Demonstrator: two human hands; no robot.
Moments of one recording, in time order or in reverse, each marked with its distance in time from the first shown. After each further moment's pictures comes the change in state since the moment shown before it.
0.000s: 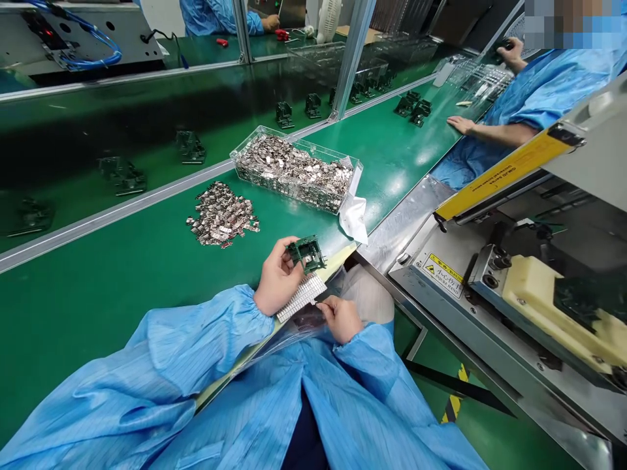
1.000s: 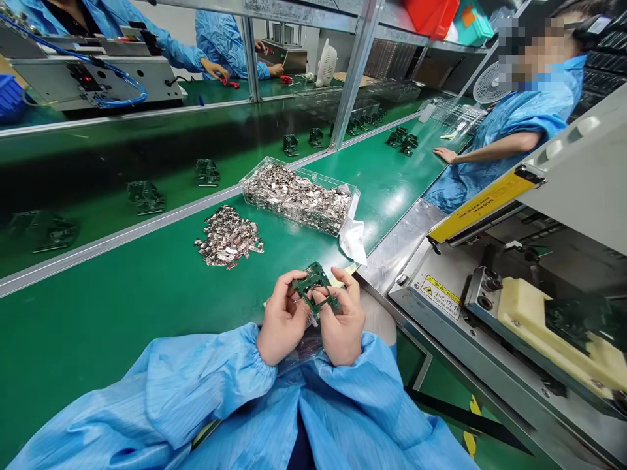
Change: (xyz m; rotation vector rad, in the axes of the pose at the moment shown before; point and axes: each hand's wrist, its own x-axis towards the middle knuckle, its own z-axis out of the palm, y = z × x) left_hand -0.035 0.011 0.003 0.188 0.002 0.196; right_hand 0.023 -0.095 -0.007 0.290 0.543 -0.276
